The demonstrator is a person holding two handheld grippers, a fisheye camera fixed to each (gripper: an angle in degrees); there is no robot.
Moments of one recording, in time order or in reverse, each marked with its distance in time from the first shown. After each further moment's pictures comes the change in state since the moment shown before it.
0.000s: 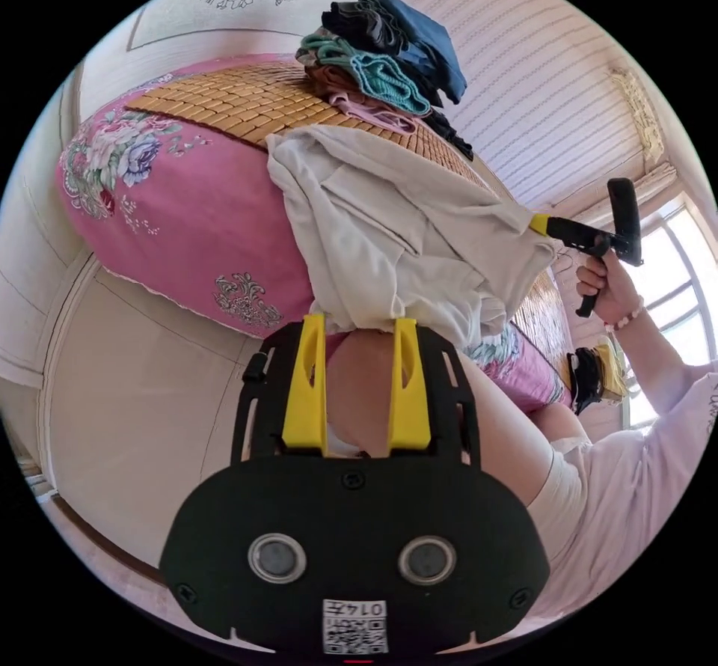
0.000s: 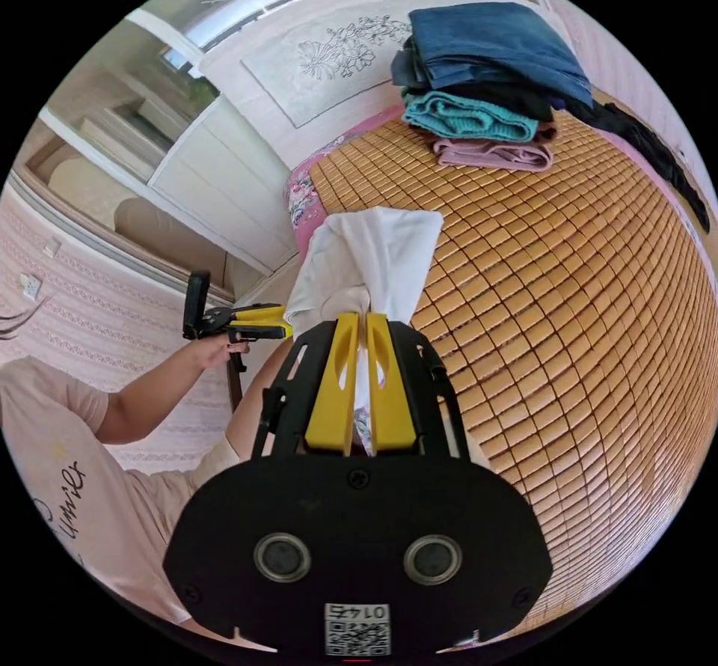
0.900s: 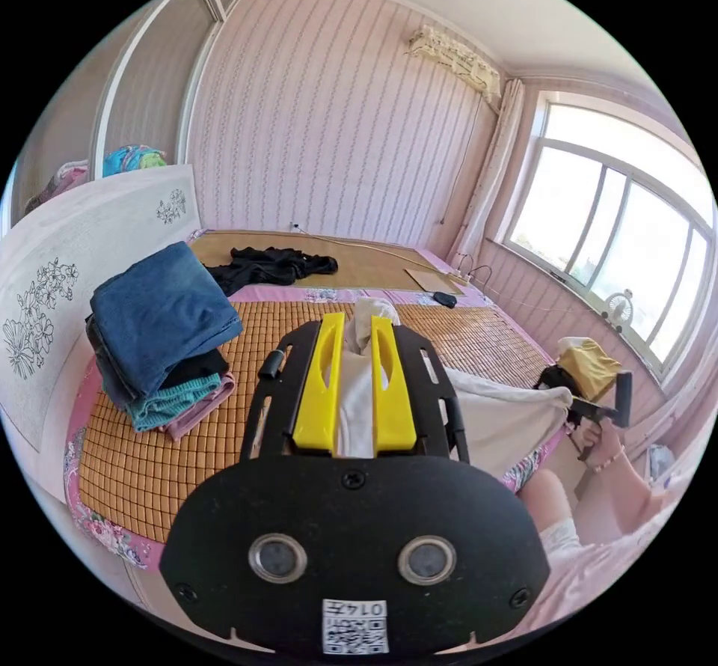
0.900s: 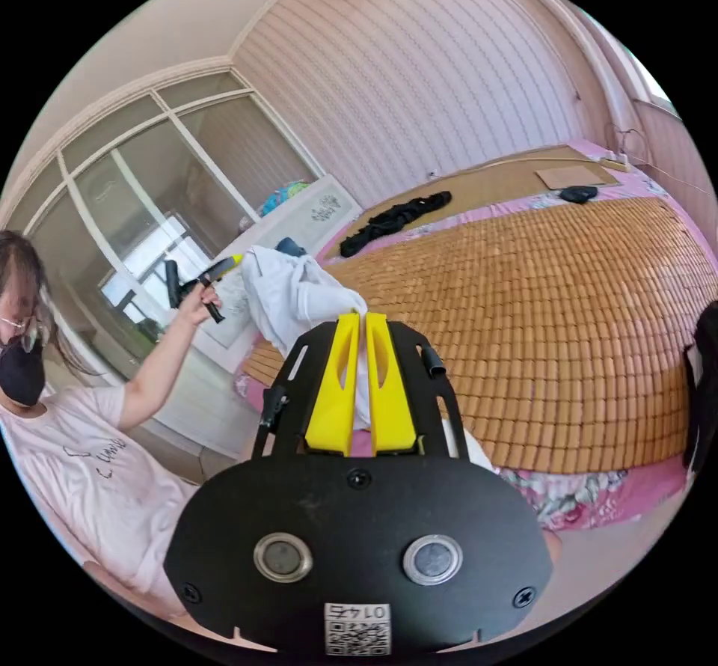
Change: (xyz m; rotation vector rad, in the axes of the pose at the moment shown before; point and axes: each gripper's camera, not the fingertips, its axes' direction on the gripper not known) left arm 0.478 -0.220 0.047 0.345 0.036 0.558; right arm 0.128 0.448 -0.310 0.759 0.259 0.589
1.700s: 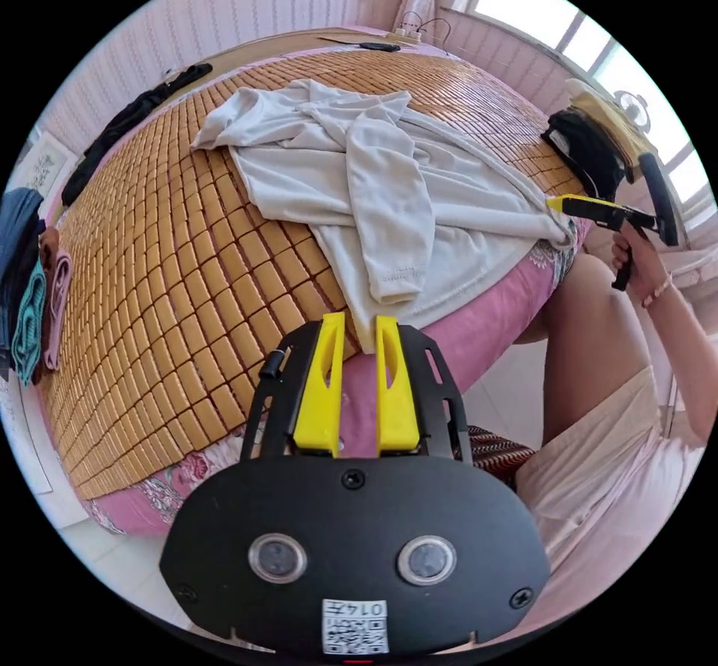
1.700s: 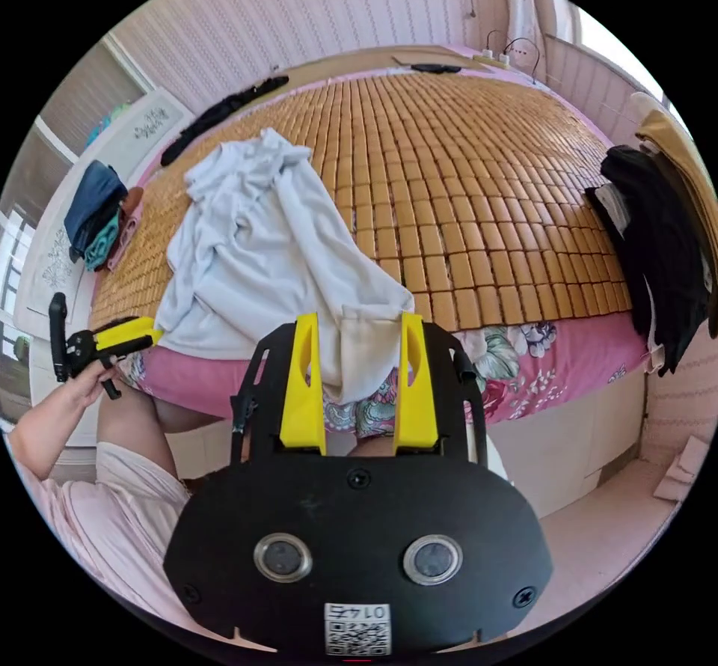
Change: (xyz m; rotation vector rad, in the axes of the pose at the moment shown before) left arm 0.278 0.238 0.274 -0.729 0.062 0.338; right arm 0.152 0.141 -0.014 -0.417 0.533 0.167
